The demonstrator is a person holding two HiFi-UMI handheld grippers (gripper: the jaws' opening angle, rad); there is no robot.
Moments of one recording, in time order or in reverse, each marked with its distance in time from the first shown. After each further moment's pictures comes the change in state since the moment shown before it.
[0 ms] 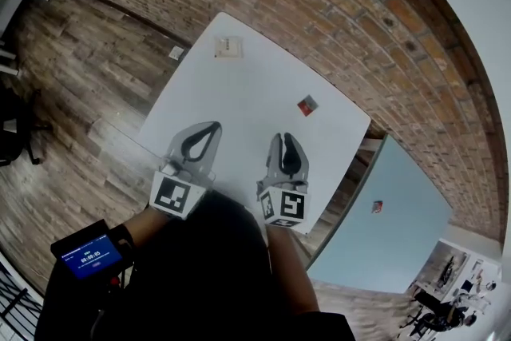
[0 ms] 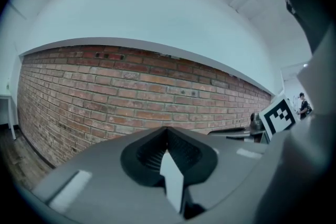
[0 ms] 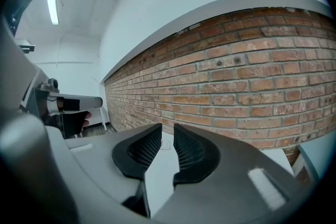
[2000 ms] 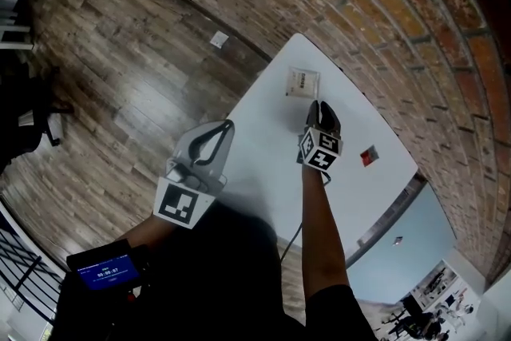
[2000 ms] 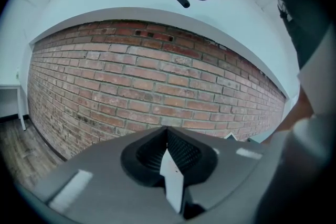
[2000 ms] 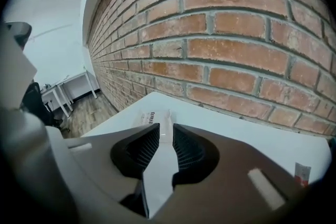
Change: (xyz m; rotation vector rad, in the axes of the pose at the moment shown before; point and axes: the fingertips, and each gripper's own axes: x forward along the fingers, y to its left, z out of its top) left arm 0.033 0.239 -0.027 -0.119 0.104 0.105; right arm 0.310 -0.006 -0.154 -0.026 0.430 -0.077
